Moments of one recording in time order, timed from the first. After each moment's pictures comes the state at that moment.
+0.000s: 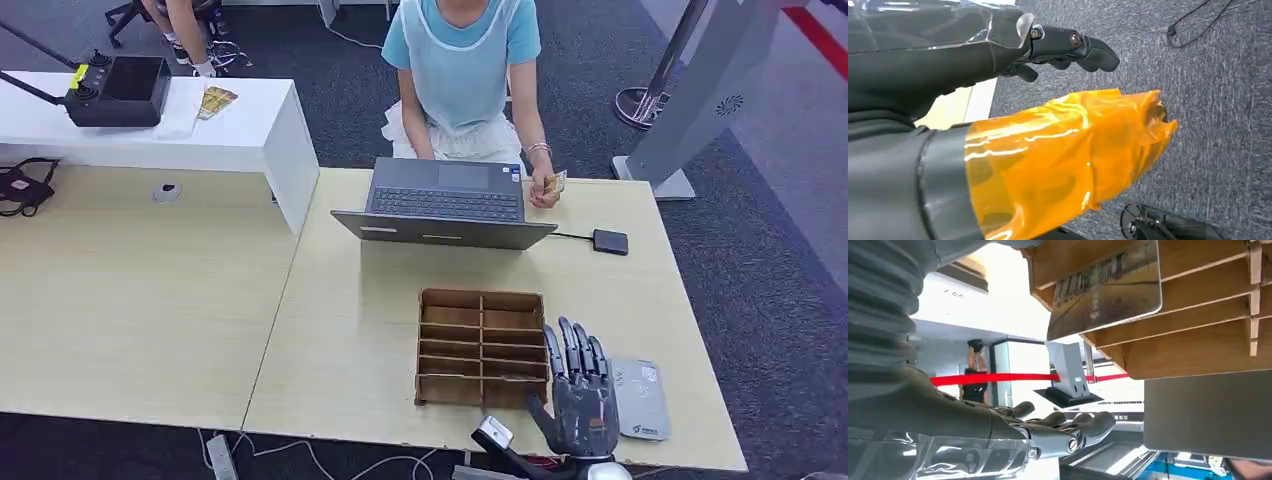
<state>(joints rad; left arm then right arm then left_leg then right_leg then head) 0.03 -0.16 -0.10 -0.33 -0.07 0.70 0.08 0.07 -0.22 0.56 -1.42 1.54 -0.69 0.31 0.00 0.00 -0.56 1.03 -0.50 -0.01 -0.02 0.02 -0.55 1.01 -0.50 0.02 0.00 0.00</state>
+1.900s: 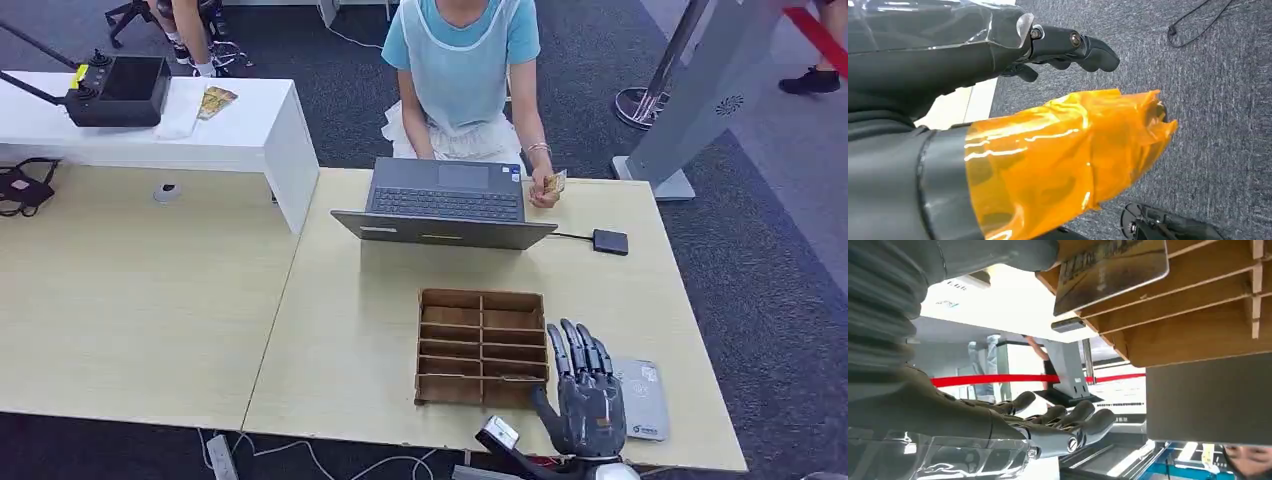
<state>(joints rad) 0.03 -0.16 -0.10 -0.33 -0.07 0.70 0.08 0.09 -0.26 0.57 -1.50 1.51 -0.64 0.32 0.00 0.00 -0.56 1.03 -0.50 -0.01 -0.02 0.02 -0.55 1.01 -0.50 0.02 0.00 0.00</state>
